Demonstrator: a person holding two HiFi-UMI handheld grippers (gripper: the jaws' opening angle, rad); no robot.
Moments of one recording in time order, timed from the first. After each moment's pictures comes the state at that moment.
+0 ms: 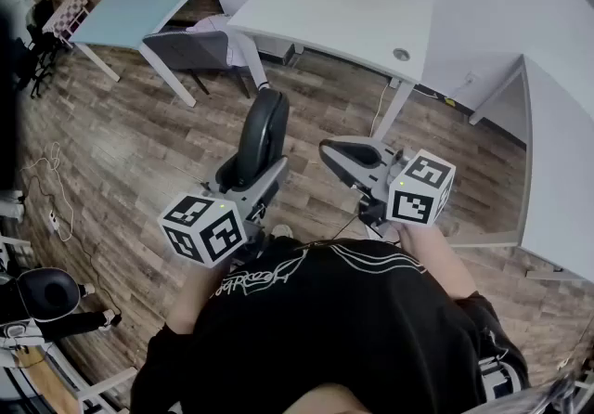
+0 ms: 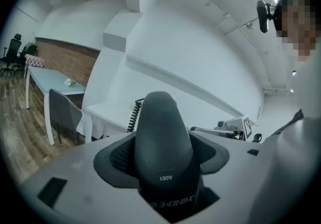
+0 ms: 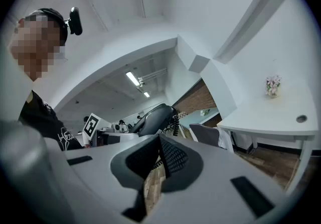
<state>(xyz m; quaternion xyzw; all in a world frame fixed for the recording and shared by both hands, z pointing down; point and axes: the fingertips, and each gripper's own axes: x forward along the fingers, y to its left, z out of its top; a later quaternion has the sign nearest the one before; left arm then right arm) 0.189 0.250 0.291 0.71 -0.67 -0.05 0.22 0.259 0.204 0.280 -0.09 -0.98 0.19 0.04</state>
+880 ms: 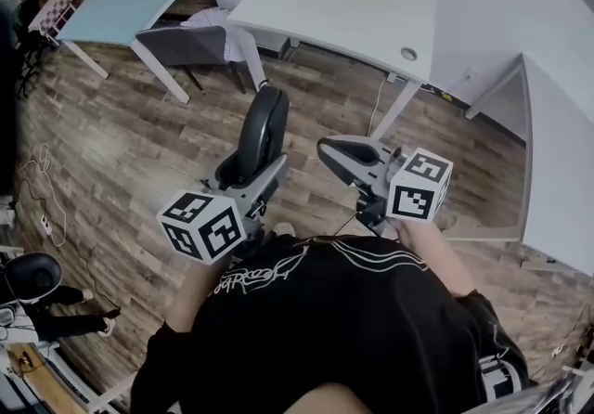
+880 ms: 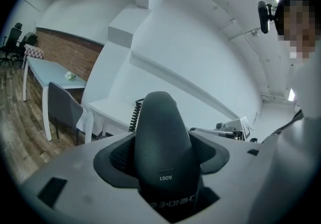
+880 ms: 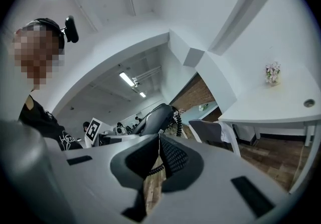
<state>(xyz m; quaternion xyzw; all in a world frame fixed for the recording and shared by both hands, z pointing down) 0.155 0.258 0.304 0.71 -0.65 -0.07 0.25 0.224 0.214 0.291 -0.09 -0.97 0.24 0.05</state>
